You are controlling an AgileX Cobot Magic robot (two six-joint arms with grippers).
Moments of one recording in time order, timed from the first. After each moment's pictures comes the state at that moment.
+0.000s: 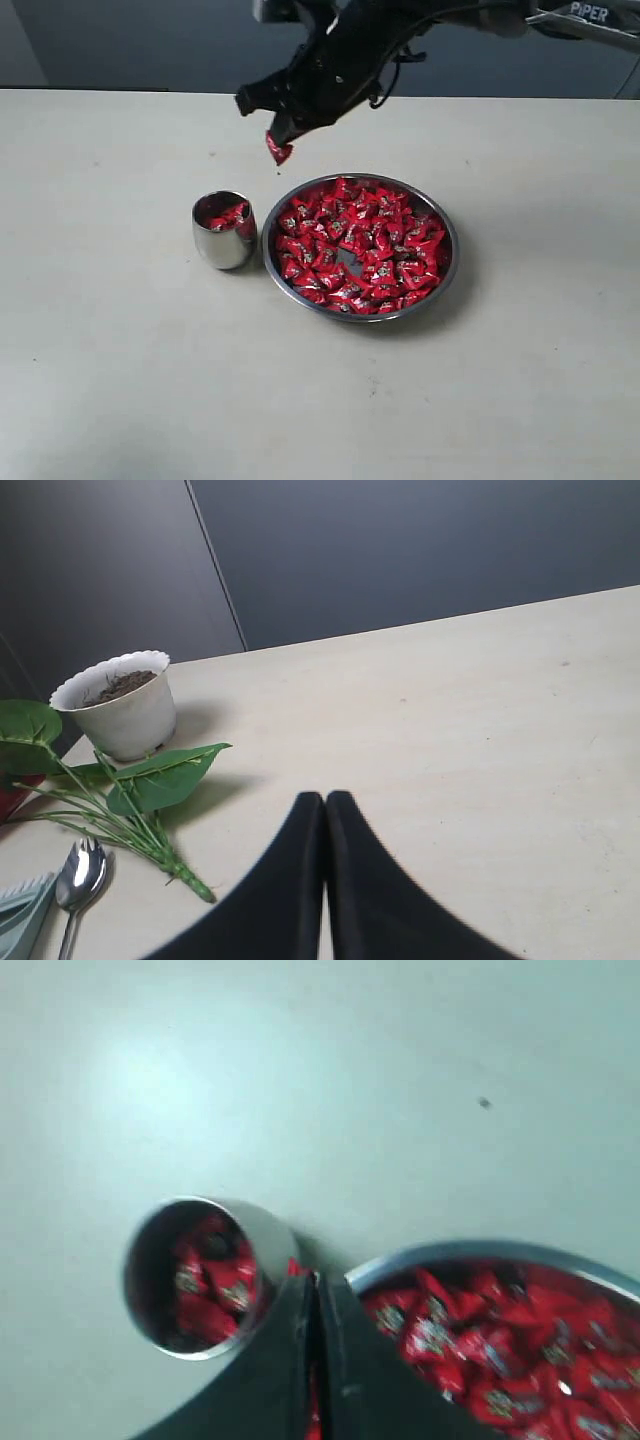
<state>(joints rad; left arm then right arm) 0.22 0.00 0.00 0.22 0.25 -0.01 0.67 2.11 -1.81 0.46 0.87 -0.29</state>
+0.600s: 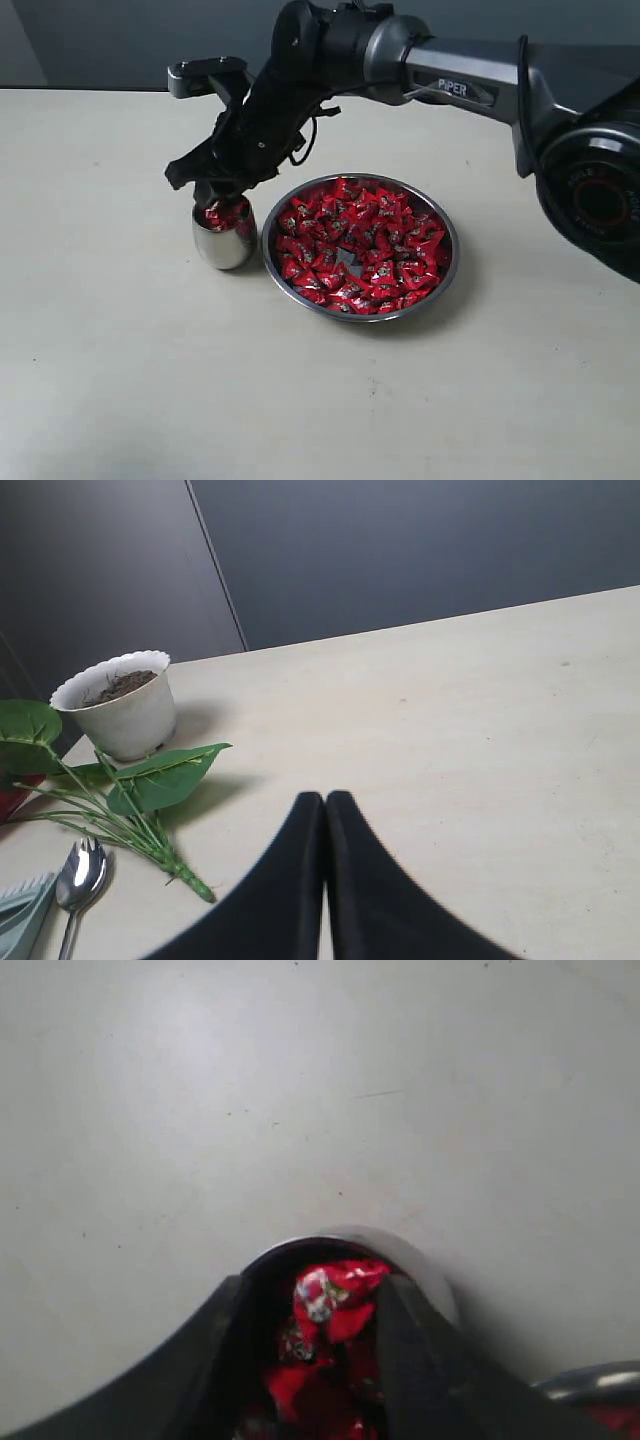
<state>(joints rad) 0.22 0.00 0.00 0.22 0.25 -0.01 0.81 2.30 -1.93 0.47 0.86 -0.34</state>
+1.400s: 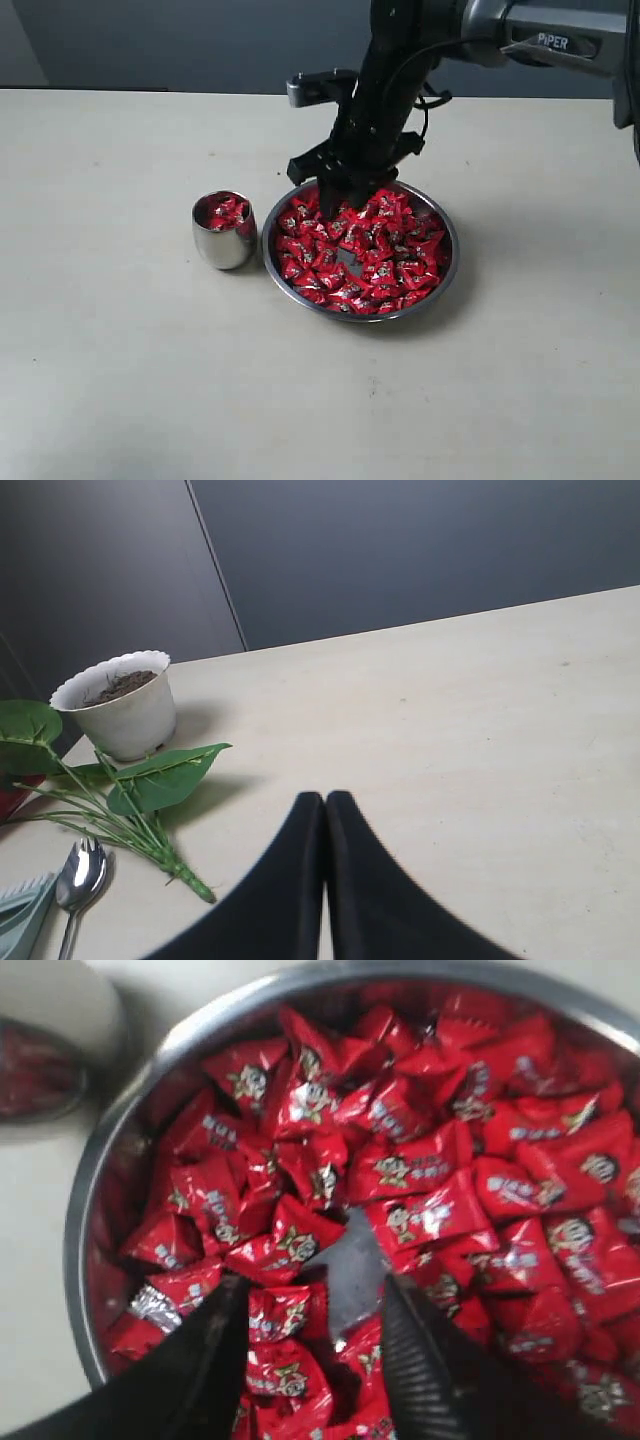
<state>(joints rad) 0.22 0.00 0.00 0.22 0.25 -0.01 0.63 2.21 -1.80 0.27 1.15 -0.21</state>
